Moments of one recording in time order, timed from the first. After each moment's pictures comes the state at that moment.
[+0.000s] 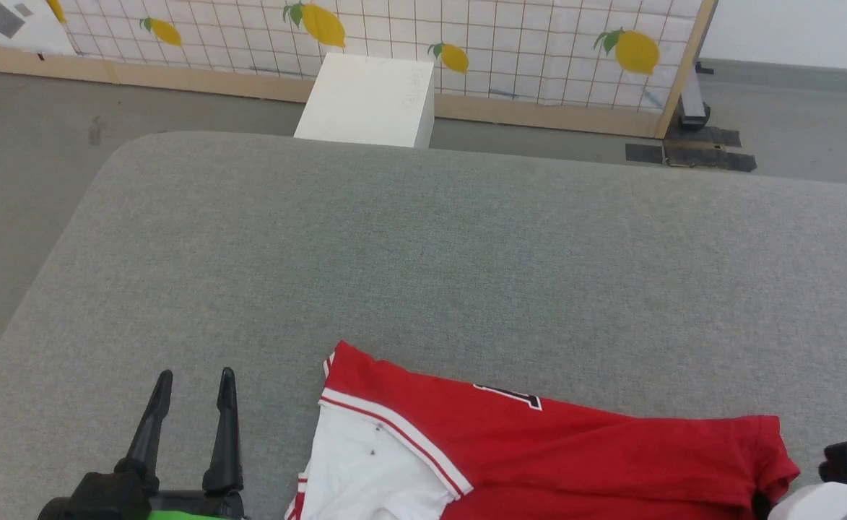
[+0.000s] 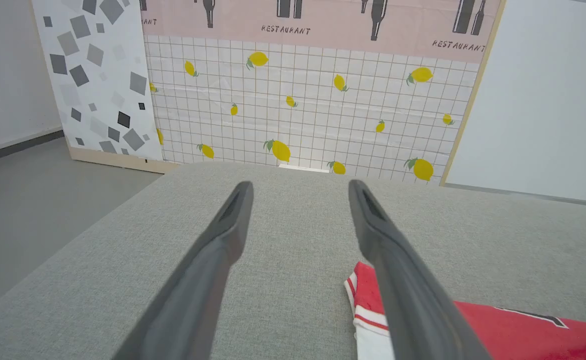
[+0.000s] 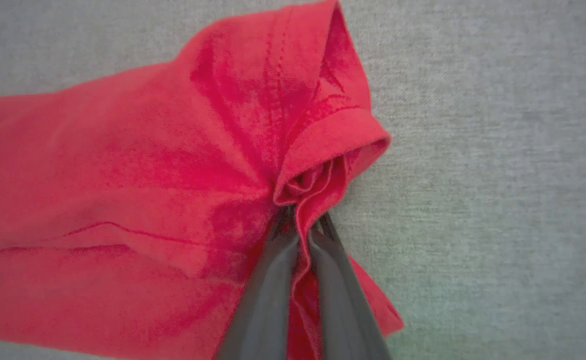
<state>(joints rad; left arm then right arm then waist) 0.20 0.06 0.06 -0.15 -0.15 -0.12 -0.26 0.10 -0.11 -0.26 0.28 0.26 0.13 0.47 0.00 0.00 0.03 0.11</state>
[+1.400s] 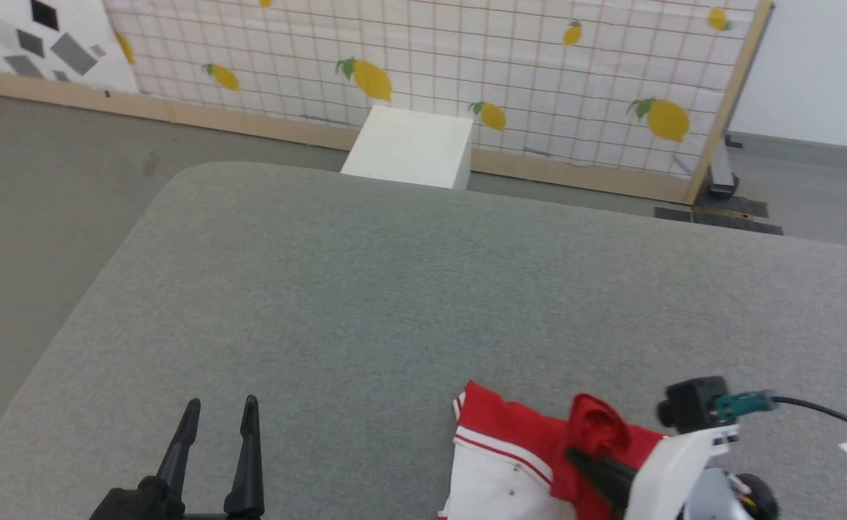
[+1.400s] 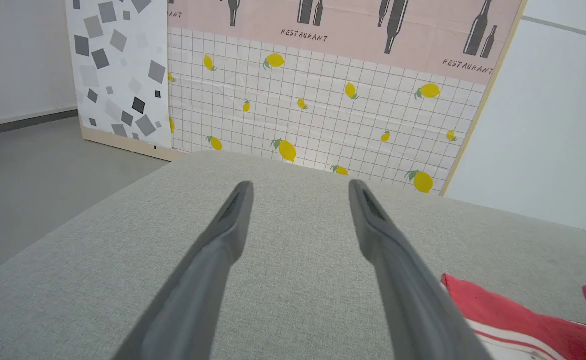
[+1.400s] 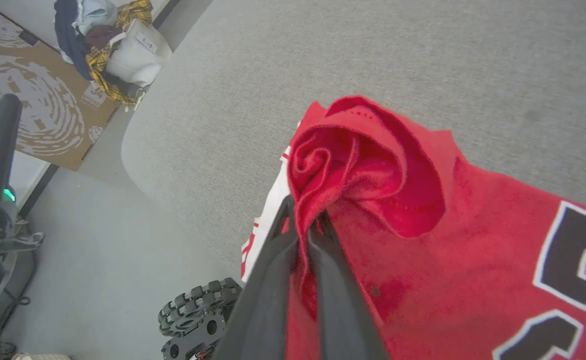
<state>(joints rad) 0.23 0.06 0.01 -0.09 -0.21 -0.12 -0.26 0.12 -0.05 0.10 -0.17 0.53 0.13 0.77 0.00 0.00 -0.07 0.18</state>
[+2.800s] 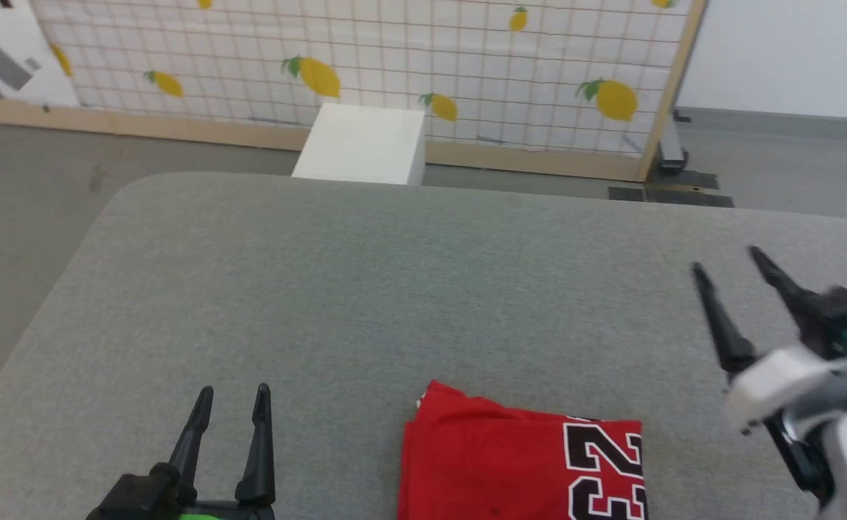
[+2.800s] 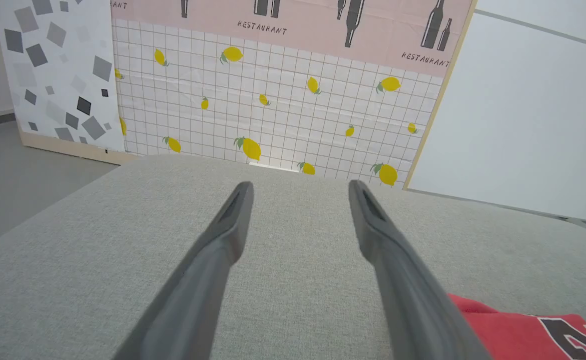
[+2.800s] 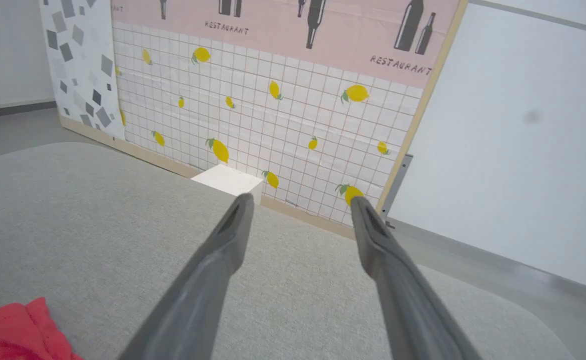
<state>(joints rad) 0.20 0.05 -0.02 -0.07 -0.22 -0.12 -0.26 -0.20 -0.31 0.09 0.19 0.15 0.13 -0.07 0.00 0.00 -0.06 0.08</state>
